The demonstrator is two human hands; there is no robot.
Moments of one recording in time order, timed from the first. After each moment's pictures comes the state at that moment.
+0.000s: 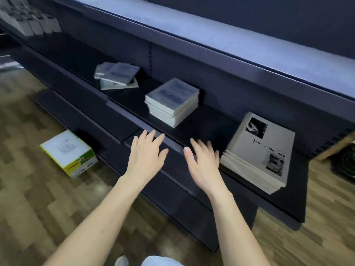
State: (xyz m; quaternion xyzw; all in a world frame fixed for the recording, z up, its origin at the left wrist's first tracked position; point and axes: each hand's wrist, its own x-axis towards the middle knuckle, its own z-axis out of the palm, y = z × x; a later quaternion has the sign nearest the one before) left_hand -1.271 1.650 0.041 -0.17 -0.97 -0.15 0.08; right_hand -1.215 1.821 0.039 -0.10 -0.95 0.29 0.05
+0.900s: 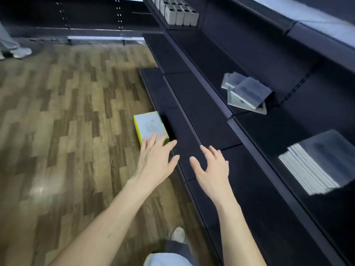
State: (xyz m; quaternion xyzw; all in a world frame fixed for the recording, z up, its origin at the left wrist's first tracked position) left_hand -1.343 1.317 0.005 0.07 -0.97 -0.20 0.09; right_hand -1.373 1.493 0.006 0.09 -0.94 0.32 -0.06
